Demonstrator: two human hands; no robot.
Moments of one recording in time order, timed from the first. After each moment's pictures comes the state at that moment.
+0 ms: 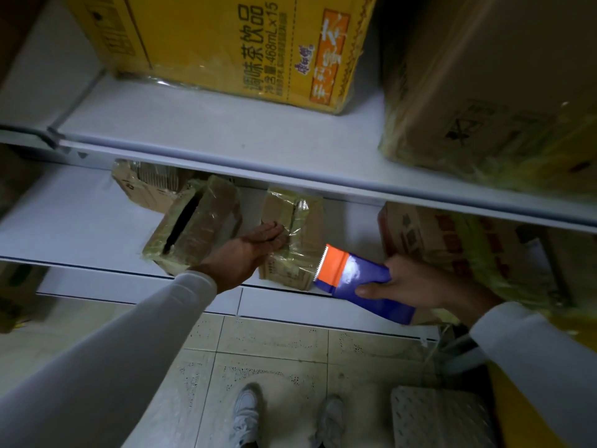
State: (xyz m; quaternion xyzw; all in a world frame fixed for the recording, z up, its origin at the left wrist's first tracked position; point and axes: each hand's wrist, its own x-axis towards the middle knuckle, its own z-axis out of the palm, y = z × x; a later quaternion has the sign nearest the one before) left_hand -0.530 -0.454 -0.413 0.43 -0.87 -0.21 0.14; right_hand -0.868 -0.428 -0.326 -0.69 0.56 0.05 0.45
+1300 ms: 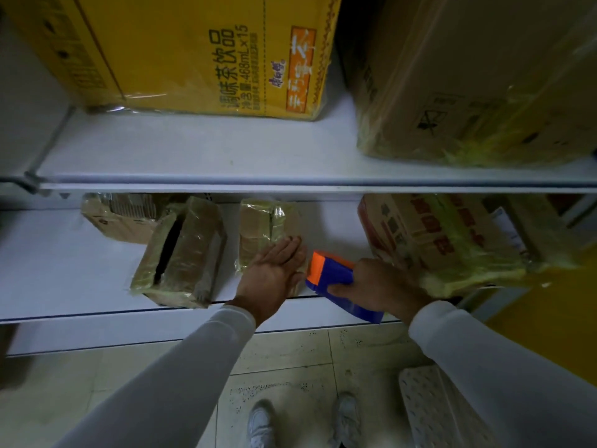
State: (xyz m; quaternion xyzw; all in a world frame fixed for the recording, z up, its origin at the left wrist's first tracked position) left_hand -0.592 -0.431 -0.401 0.43 -0.90 -0.08 0.06; right_hand -0.815 -0.403 -0.368 -0.67 0.69 0.08 0.26
